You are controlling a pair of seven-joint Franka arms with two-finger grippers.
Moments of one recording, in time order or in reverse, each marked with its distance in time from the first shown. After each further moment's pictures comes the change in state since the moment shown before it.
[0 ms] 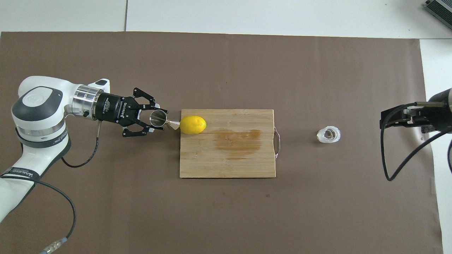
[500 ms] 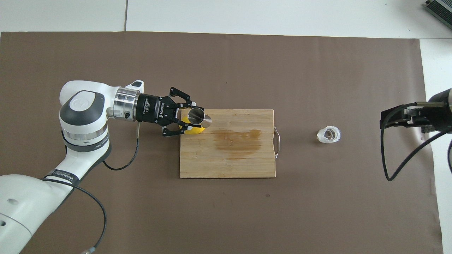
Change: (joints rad) left arm -0.224 -0.003 0.001 -0.030 -0.195 0.242 -0.020; right arm 0.000 0.000 0.000 0.000 0.000 0.000 0.000
